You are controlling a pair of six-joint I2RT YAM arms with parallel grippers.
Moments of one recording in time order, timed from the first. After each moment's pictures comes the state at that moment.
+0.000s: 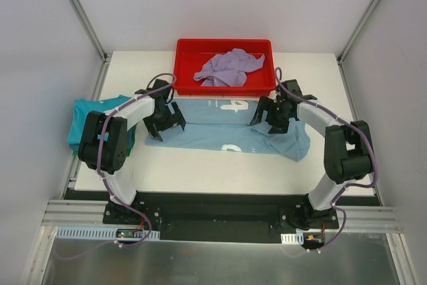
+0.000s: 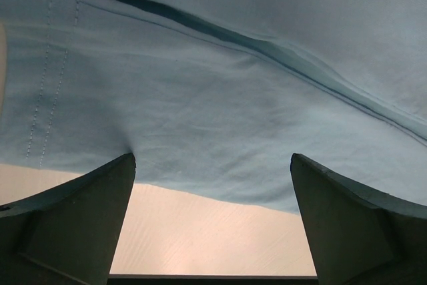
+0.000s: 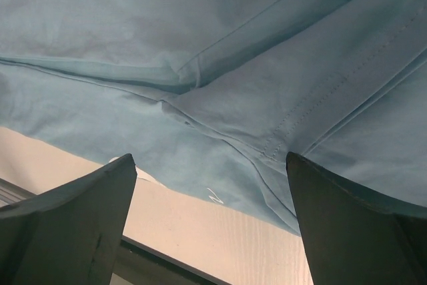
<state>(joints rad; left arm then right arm) -0.26 1.75 1.14 -0.73 0.06 -0.75 0.24 1.69 1.10 -0.53 -0.33 0.49</state>
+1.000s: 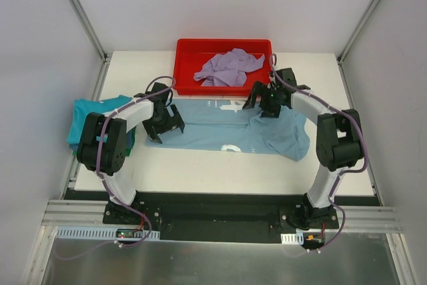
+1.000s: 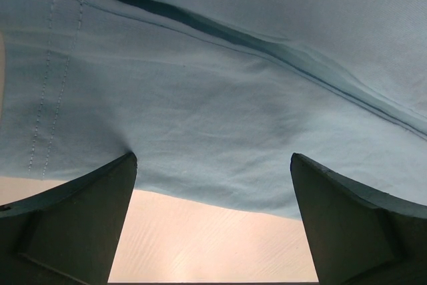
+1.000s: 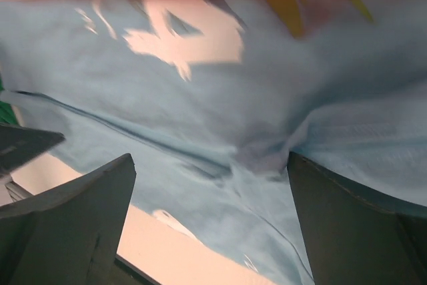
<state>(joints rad) -0.25 1.74 1.09 -0.68 0.05 -0.74 0.25 1.82 1.22 -0.42 -0.38 0.50</state>
